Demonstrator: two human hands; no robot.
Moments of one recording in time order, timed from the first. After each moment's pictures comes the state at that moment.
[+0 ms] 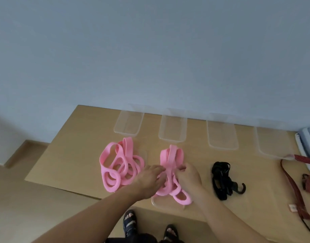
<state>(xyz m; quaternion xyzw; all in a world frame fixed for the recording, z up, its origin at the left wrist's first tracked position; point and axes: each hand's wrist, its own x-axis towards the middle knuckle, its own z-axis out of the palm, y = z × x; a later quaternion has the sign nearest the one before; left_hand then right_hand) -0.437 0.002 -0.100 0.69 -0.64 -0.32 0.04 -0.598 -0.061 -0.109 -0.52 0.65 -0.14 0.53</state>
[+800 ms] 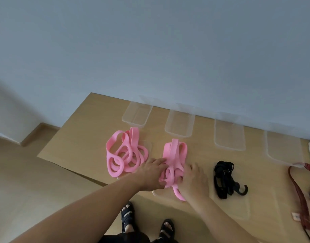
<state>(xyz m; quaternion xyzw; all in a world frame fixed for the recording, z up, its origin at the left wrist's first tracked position) -0.444 0.009 -0.103 0.67 -0.69 -0.26 -0.08 -0.622 -0.033 -0.109 -0.81 0.55 0.01 0.18</state>
